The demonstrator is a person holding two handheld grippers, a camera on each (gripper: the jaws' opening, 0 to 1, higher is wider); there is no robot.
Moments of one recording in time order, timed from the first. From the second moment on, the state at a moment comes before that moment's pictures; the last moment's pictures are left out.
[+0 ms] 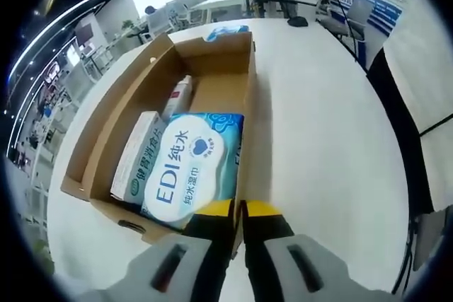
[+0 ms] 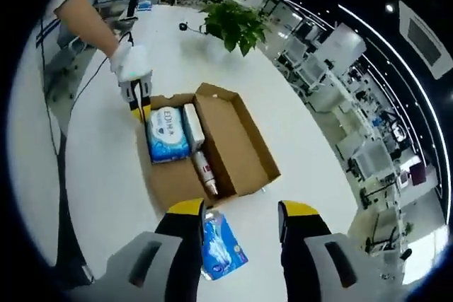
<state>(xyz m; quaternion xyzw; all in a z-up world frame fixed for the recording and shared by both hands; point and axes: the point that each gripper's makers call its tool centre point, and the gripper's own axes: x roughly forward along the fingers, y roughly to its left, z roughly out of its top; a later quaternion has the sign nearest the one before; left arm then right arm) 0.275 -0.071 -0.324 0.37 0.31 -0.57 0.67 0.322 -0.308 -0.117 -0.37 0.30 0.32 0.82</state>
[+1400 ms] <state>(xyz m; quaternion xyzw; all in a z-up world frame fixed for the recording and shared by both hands) 0.274 -0.071 -0.325 0.37 0.32 -0.57 0.66 0.364 -0.277 -0.216 -0.36 0.34 0.34 0.80</state>
